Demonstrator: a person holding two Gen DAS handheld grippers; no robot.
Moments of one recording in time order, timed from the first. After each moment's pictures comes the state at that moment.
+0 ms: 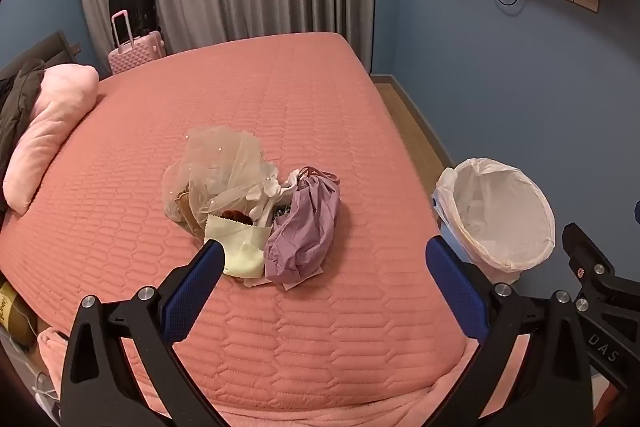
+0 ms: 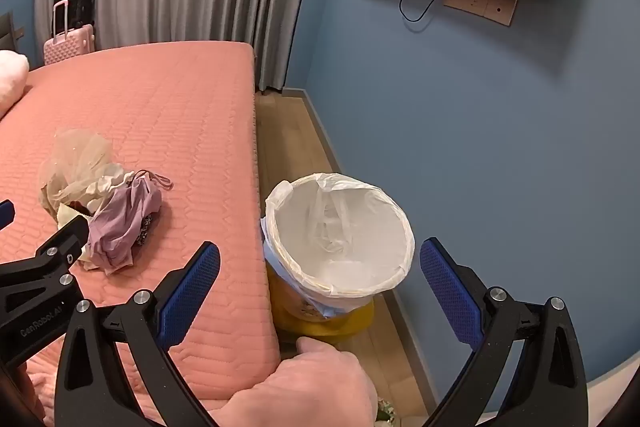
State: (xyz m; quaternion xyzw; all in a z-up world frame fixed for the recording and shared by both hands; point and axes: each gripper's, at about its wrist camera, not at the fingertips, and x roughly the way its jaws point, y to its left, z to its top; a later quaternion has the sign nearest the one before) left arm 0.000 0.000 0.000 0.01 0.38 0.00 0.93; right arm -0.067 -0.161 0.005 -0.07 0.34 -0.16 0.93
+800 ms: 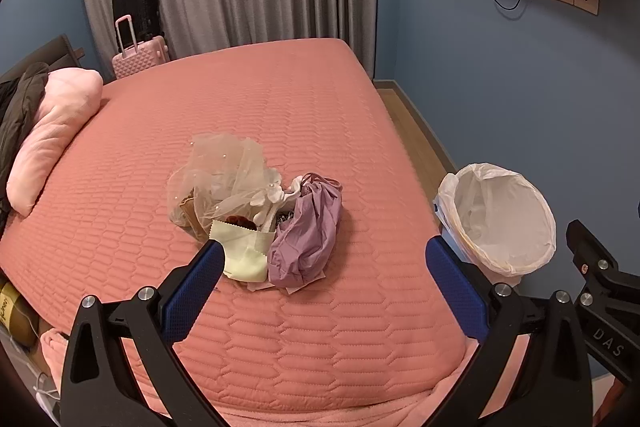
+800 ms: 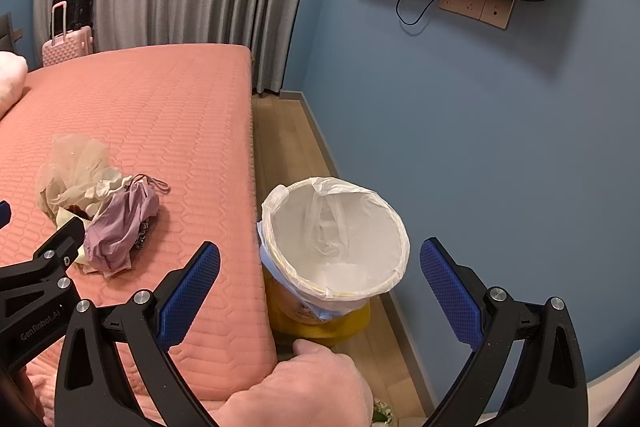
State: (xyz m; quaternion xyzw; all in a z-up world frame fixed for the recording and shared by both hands) left arm -0.001 0.001 0.007 0.01 0.37 0.00 0.93; right arm -0.066 -0.164 0.015 -0.07 0.34 -0.16 0.92
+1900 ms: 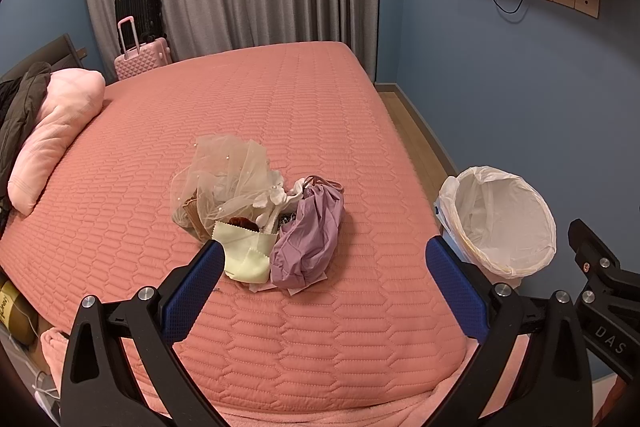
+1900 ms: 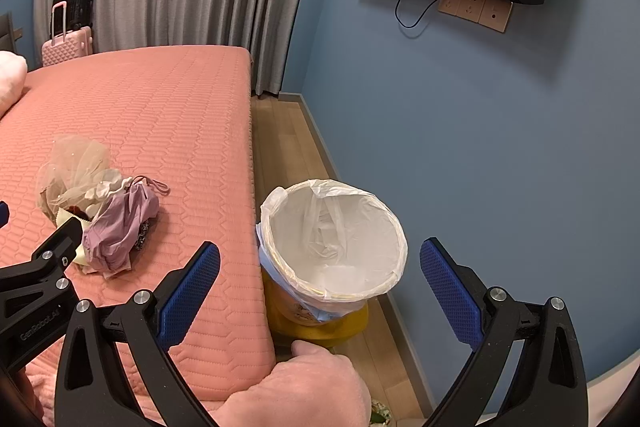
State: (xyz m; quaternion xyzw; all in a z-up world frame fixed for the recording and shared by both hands) left arm -0.003 0.002 0.007 0.01 0.36 0.01 0.93; right arm -0.066 -0.163 0.016 -0.07 0.34 -0.16 0.93
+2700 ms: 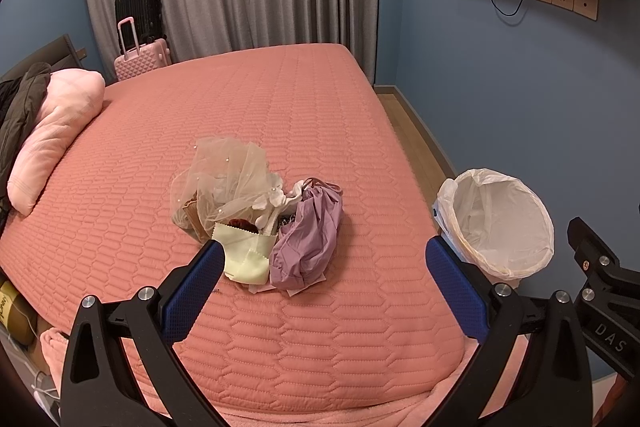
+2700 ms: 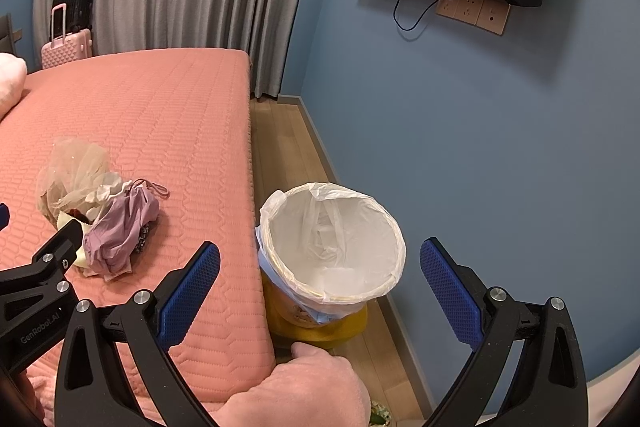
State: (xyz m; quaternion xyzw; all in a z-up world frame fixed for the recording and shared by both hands) left arm -0.002 -0.001 0.009 0.01 0.36 0.01 0.93; right arm -0.066 -0.165 0.022 -0.07 0.33 -0.16 0.93
